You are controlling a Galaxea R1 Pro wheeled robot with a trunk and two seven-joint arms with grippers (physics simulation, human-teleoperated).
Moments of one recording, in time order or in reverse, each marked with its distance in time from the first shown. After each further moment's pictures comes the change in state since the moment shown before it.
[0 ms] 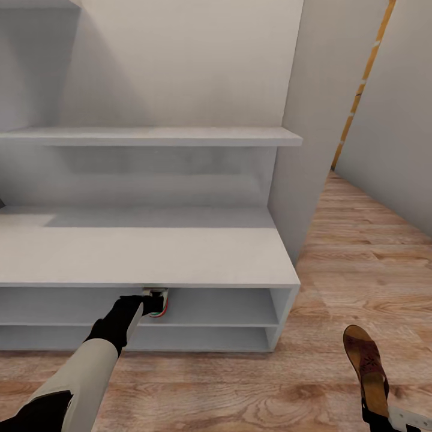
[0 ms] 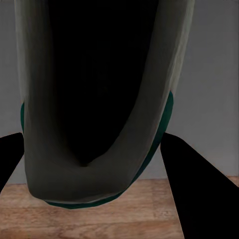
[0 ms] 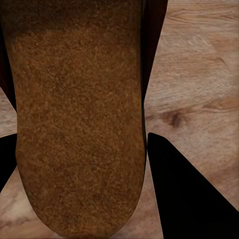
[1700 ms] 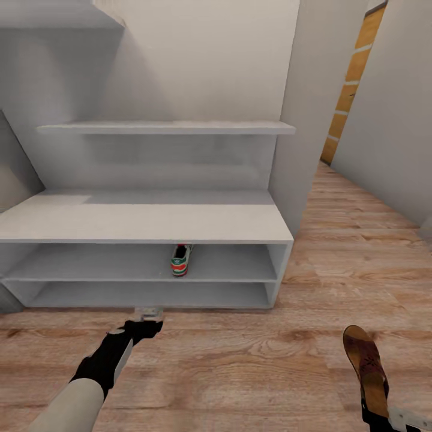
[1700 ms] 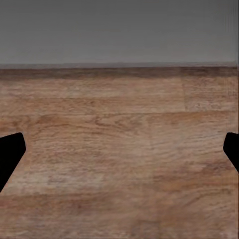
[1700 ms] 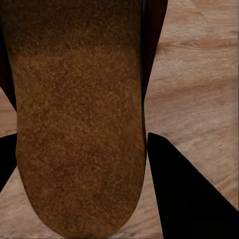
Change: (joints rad) left arm 0.173 0.035 0.011 -0.004 0.007 -0.262 -0.022; right arm 0.000 0.000 0.001 0.002 0.000 0.000 0.000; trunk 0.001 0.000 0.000
